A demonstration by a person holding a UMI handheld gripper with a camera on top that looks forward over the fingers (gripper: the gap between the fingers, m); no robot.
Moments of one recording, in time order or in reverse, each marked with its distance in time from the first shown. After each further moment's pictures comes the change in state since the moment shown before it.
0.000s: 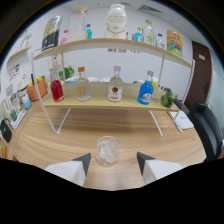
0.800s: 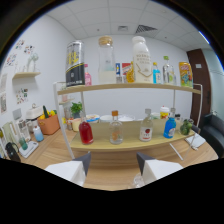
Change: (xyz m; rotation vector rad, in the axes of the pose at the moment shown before) arm -0.092 -0.101 -0.003 0.392 -0.085 0.081
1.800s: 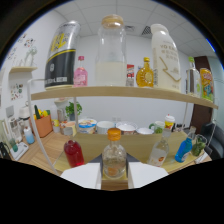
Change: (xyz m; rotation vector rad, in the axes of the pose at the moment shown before) arm 0.001 -0.037 0.096 0.011 0.016 -0.074
